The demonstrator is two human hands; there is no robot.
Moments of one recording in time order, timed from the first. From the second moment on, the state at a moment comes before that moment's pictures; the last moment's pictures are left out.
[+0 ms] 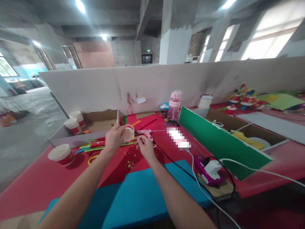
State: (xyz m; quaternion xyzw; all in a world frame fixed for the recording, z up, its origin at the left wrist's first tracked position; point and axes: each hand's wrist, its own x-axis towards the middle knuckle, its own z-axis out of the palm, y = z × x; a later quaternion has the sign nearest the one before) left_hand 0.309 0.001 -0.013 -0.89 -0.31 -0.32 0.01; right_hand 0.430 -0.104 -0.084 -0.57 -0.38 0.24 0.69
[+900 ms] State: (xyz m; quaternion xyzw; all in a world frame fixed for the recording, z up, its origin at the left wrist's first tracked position) left_hand 0.257 -0.012 -0.064 -0.77 -0.24 -0.34 -0.48; right_hand 0.405 -0.127 -0.059 -0.55 -0.63 0.20 0.51
